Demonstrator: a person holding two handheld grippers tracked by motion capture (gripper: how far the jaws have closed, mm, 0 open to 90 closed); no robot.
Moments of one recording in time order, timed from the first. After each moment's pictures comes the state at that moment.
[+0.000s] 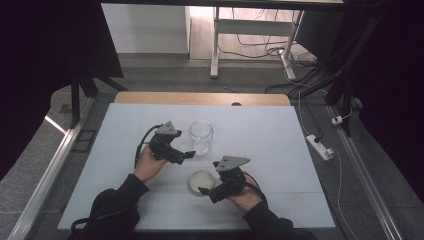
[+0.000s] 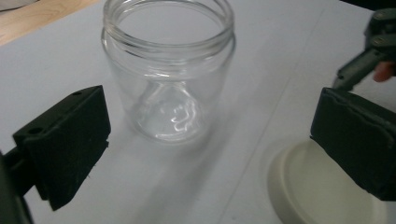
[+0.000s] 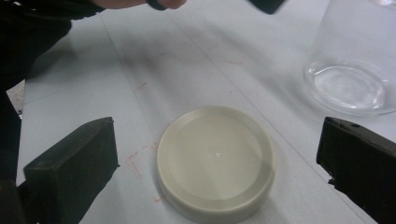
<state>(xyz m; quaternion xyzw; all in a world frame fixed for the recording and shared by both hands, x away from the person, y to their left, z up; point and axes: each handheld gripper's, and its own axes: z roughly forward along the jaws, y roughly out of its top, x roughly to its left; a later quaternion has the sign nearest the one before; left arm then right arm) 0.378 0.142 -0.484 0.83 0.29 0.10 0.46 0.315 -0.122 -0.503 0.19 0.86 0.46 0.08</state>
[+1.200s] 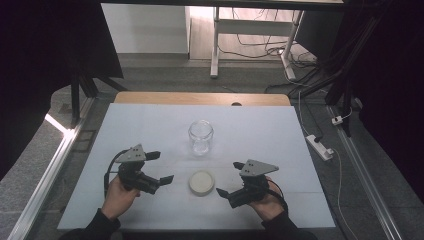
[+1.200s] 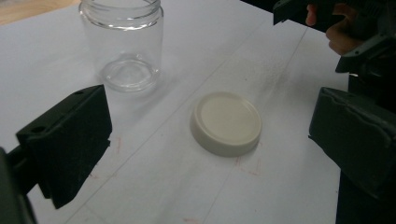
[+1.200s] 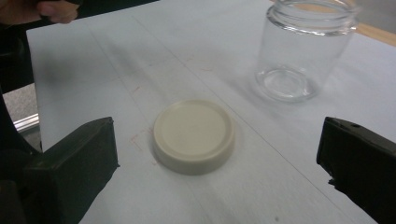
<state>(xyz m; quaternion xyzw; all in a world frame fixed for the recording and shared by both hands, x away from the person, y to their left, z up) 0.276 0.197 -0.471 0.80 0.30 0.08 0.51 0.285 -0.177 -0.472 0.23 0.84 0.48 0.13</state>
